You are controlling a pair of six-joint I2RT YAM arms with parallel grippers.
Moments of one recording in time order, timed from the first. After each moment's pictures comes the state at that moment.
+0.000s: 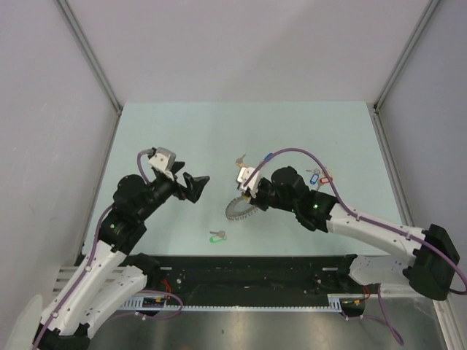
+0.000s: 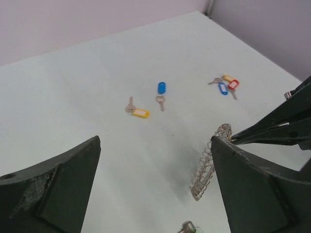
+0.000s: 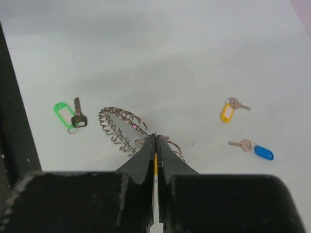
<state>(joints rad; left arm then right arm) -0.48 0.65 0.71 -0.15 0.20 -0.11 0.97 1.13 0.83 -0.08 -0.09 -0.34</state>
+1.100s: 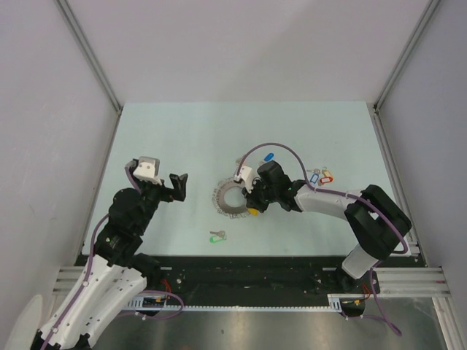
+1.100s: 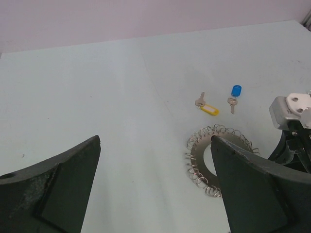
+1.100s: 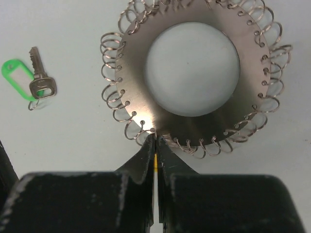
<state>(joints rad) -0.46 0.48 0.60 -0.21 -0.20 -0.07 0.78 1.62 0.87 -0.03 -0.33 -0.24</state>
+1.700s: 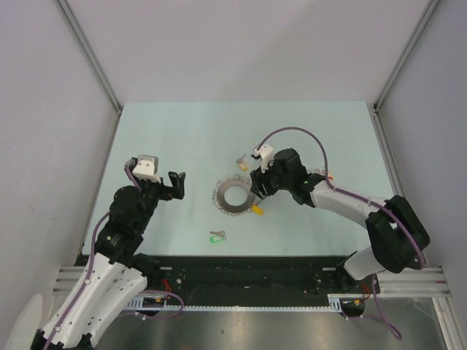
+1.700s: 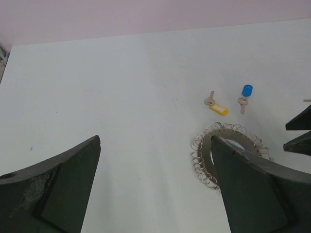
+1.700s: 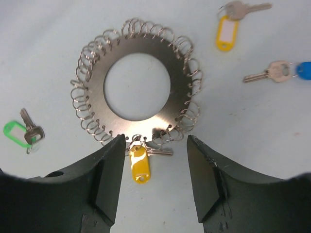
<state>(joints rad) -0.43 0.50 0.60 -0.21 -0.21 -0.07 0.66 1.51 0.87 0.00 -0.24 -0.03</state>
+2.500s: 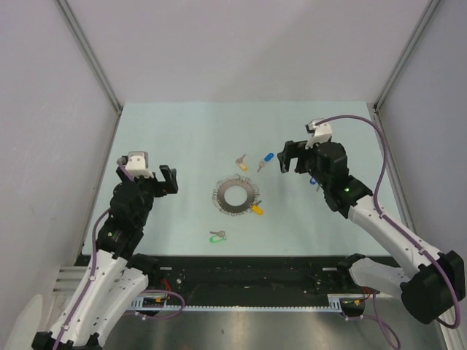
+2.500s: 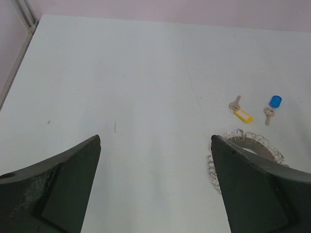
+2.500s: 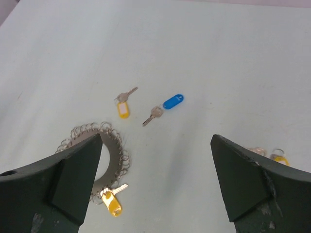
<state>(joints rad) -0.33 0.54 0.60 -0.23 -0.26 -0.15 0.52 1.09 0.86 -0.04 0.12 0.21</state>
